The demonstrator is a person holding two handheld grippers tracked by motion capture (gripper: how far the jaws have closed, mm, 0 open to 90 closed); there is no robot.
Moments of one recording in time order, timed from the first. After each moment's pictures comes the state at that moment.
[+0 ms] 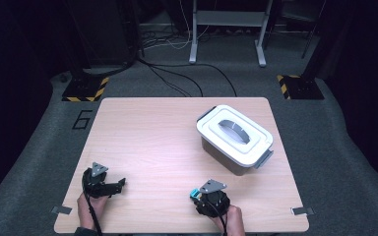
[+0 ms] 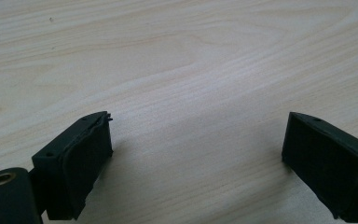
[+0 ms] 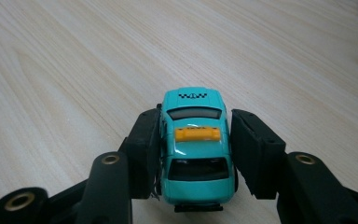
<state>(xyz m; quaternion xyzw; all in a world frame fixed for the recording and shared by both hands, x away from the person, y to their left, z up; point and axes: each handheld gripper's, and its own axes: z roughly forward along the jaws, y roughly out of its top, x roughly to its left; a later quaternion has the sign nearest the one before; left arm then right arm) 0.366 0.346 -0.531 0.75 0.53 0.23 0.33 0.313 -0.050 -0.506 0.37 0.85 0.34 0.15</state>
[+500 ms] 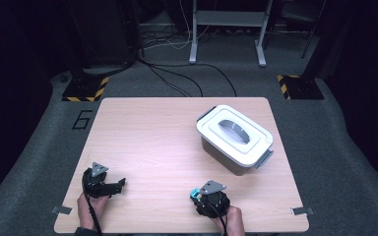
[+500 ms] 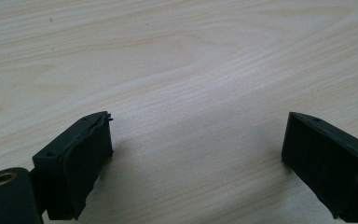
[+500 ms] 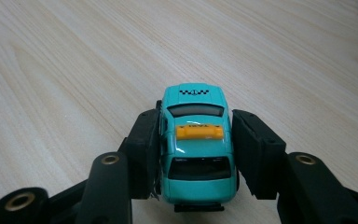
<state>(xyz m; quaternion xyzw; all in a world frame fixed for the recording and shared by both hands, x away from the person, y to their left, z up) 0.366 0.346 -0.531 0.75 0.53 0.23 0.33 0.312 -0.050 -0.508 0.37 0.85 0.34 0.16</state>
